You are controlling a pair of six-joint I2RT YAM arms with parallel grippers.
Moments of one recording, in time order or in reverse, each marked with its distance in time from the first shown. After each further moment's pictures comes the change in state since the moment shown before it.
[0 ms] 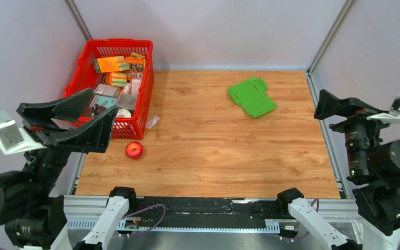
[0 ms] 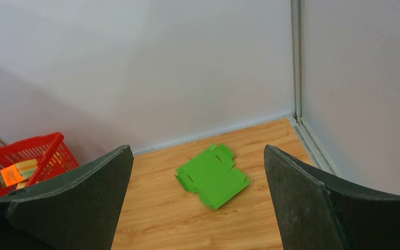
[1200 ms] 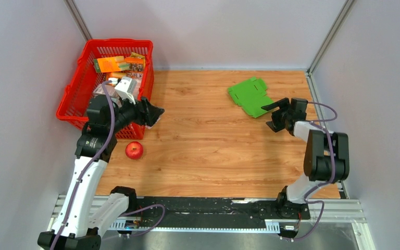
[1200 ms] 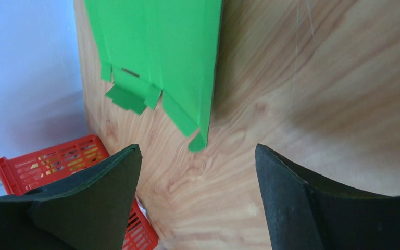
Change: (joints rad) left arm -0.085 0.178 -0.647 0.027 0.018 0.245; right arm -0.473 0.908 -0.771 0.790 -0.730 0.880
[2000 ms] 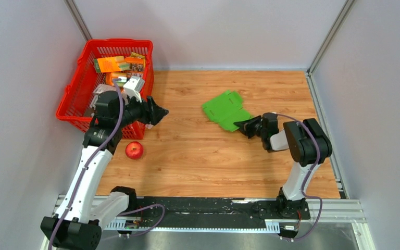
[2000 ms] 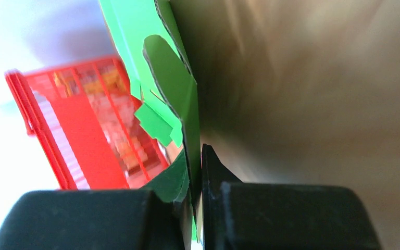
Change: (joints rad) left arm -0.001 0.097 -0.045 0.045 0.068 0.006; right arm 0.285 0.273 -0.224 0.689 -0.085 0.328
